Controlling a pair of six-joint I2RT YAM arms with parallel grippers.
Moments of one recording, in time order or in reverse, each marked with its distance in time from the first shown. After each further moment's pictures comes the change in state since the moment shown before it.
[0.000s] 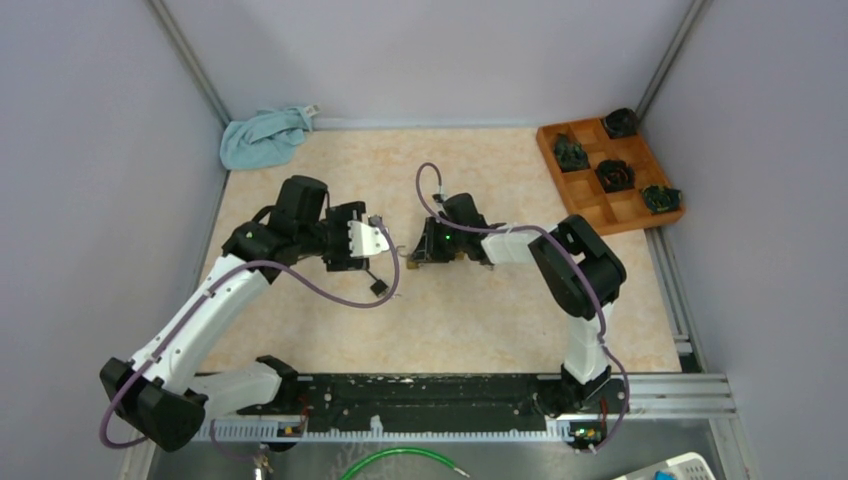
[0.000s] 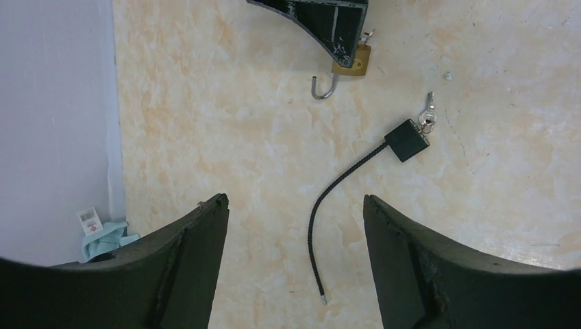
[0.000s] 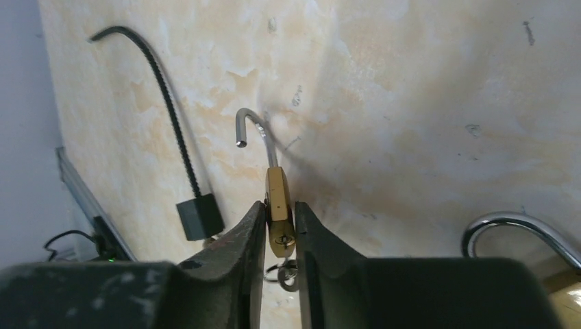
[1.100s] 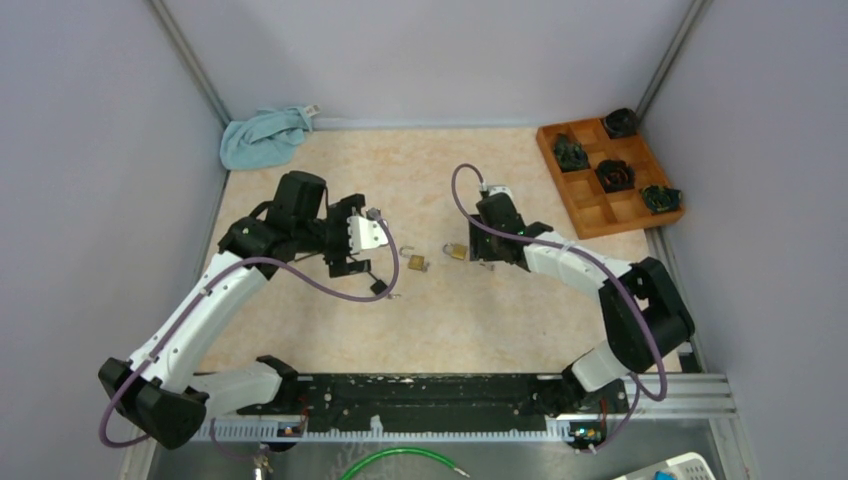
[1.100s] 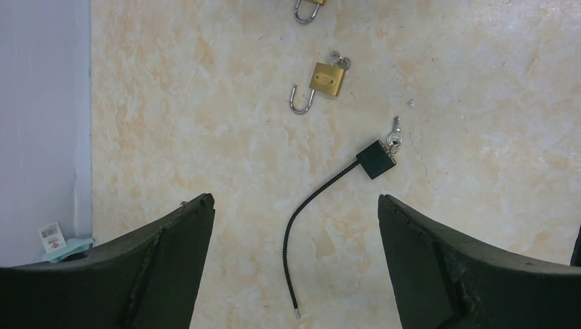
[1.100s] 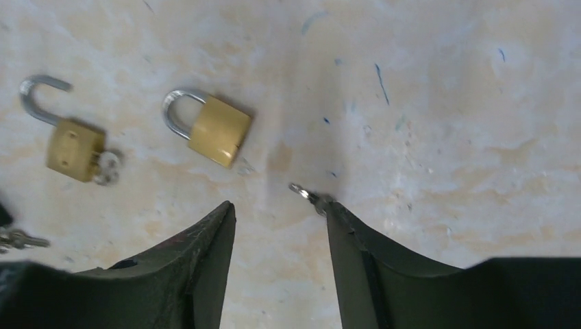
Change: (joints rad) left arm 0.000 0.013 0.059 -0.053 0.077 -0.085; right arm -0.072 -0.396 -0.089 -0.450 0.524 -0.286
